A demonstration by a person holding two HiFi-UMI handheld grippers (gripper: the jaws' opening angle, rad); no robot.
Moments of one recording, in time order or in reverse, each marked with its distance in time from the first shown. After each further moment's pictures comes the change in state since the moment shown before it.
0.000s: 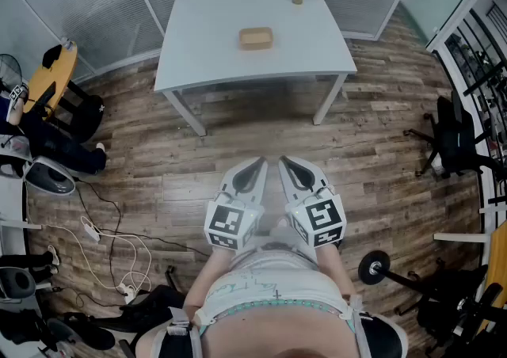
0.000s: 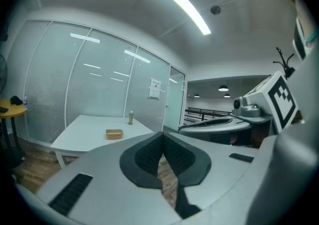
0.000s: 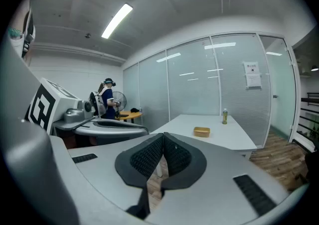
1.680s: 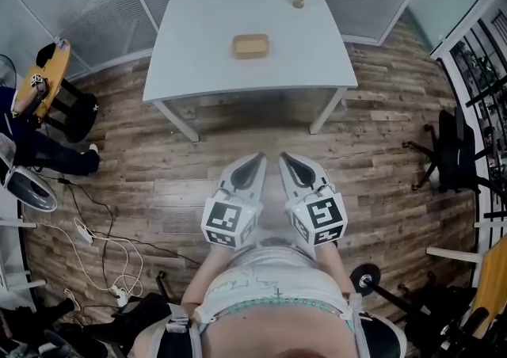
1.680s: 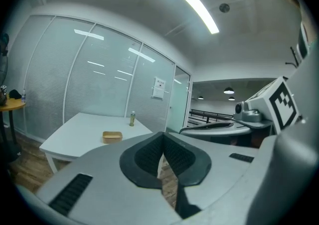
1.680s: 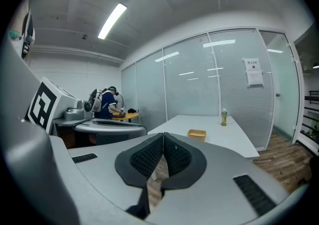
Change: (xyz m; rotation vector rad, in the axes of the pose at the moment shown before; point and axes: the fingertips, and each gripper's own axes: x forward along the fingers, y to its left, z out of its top) left arm 0.098 0.037 0.011 -0.043 -0.004 0.030; right arm 0.064 -0.086 0.008 0.011 0.002 0.012
